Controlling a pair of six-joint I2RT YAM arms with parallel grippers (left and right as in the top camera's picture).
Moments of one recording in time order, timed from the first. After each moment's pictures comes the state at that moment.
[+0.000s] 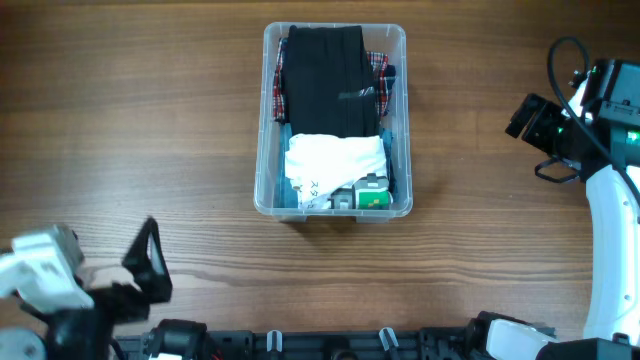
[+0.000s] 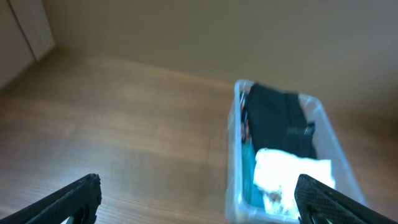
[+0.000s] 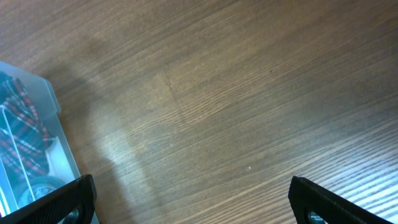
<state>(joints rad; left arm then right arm) -0.14 0.50 1.35 -1.22 -0.15 -0.28 -0.25 1.38 1.30 -0.96 0.00 0.26</state>
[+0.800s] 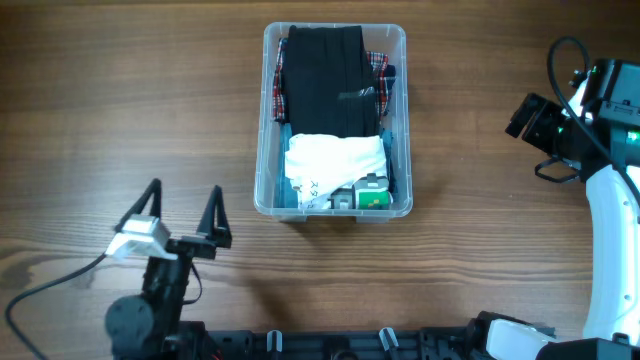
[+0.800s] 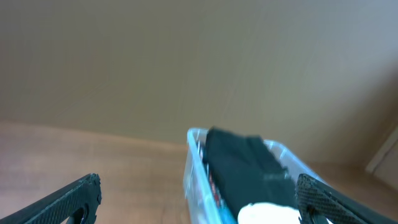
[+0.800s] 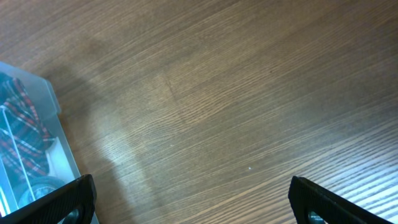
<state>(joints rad) -0.06 0.01 0.18 -0.04 0.11 -0.28 -0.25 1.38 1.30 -0.96 0.00 0.26</state>
